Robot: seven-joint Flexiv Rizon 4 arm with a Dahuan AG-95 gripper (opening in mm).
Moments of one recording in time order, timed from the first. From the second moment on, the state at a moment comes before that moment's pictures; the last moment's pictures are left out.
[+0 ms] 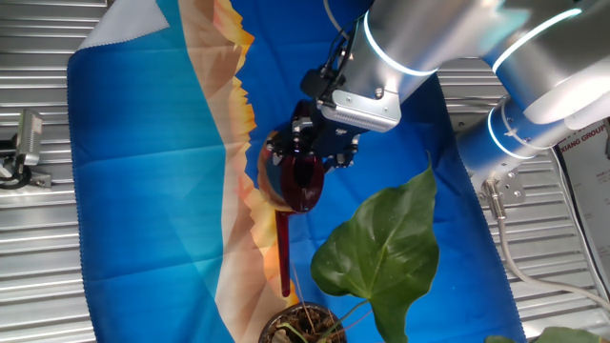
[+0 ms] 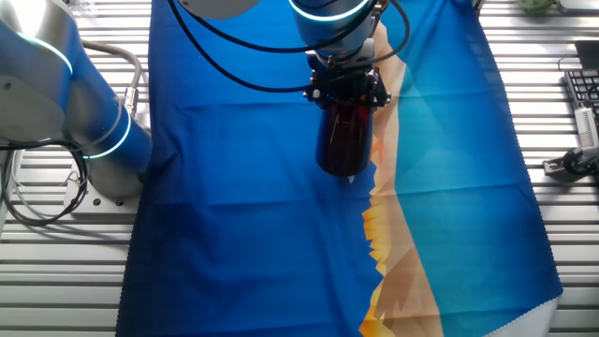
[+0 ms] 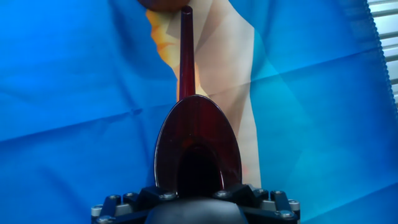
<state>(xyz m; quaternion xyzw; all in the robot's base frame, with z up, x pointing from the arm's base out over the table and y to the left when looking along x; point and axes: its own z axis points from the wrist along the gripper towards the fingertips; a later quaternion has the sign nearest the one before) 0.444 0.045 0.147 -0.64 0.76 -0.03 0.09</state>
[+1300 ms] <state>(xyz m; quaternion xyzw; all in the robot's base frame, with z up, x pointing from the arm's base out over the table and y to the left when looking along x) 0.444 0.043 0.148 -0.64 0.76 -0.01 0.09</state>
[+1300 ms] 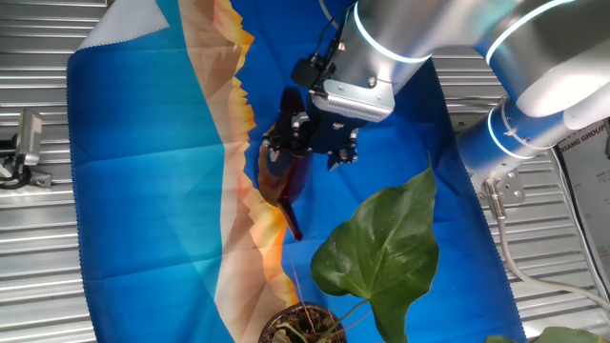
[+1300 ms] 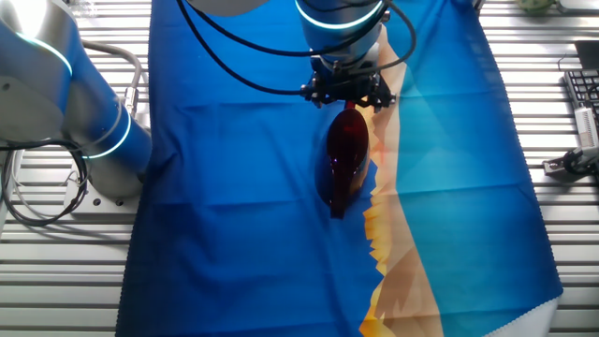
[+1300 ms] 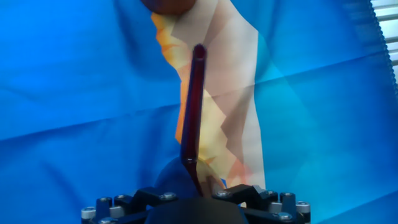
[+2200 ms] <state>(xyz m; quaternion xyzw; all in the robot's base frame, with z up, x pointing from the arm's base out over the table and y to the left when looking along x) 0.447 0.040 0.155 -0.63 0.77 -0.03 0.06</state>
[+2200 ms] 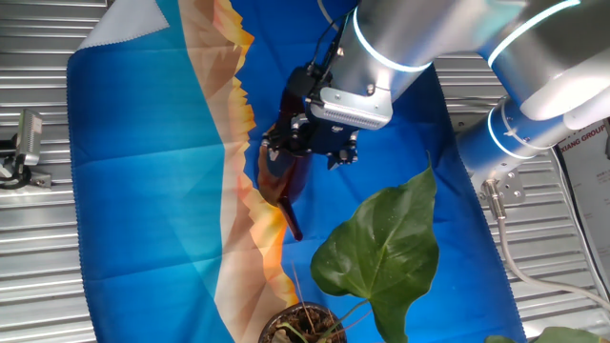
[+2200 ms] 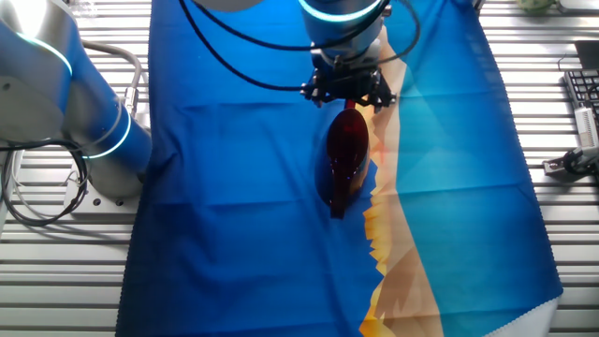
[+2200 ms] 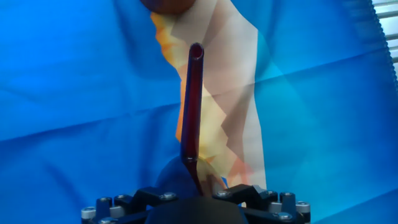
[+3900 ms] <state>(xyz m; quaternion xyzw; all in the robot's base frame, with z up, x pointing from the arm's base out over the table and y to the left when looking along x) 0.446 0.041 0.242 -0.62 0.79 -0.02 0.02</state>
